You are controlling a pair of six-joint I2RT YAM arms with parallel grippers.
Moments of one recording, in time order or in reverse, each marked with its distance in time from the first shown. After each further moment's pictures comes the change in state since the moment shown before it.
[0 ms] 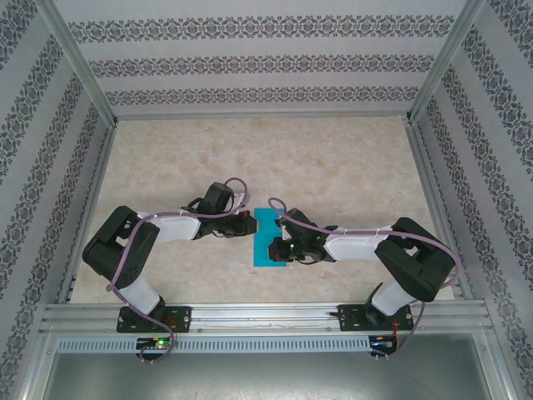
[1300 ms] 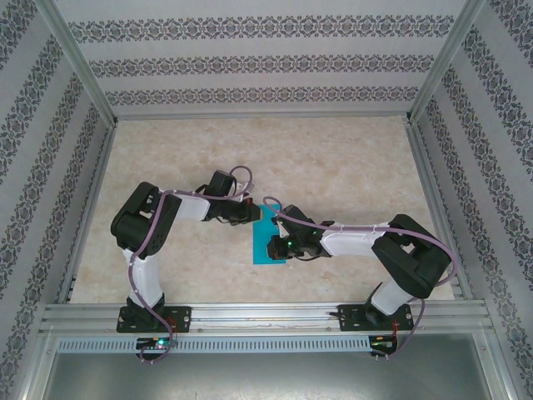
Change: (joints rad) left arm 0.104 0.284 0.217 0.029 0.140 0.058; right arm -0.007 0.031 0.061 -0.076 0.006 -0.088
